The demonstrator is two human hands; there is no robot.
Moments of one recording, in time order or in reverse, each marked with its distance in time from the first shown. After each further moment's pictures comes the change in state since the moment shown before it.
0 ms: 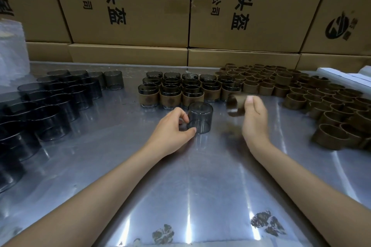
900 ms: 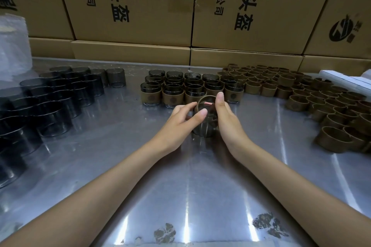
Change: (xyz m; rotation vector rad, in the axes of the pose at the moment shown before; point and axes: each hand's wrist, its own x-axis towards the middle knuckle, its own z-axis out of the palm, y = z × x) left_hand 0.002 0.012 -0.001 -0.389 -0.145 0.008; right_hand -0.026 -0.023 0.032 0.131 -0.507 0.154
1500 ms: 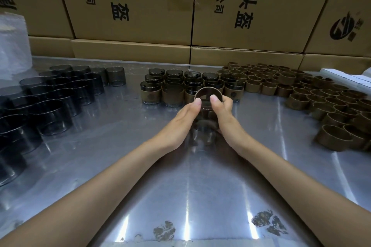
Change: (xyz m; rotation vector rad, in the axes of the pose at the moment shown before) left_hand -0.004 0.003 0.005 -0.184 -0.063 -0.055; right_hand 0.001 0.004 -0.005 0.041 -0.136 -0.076
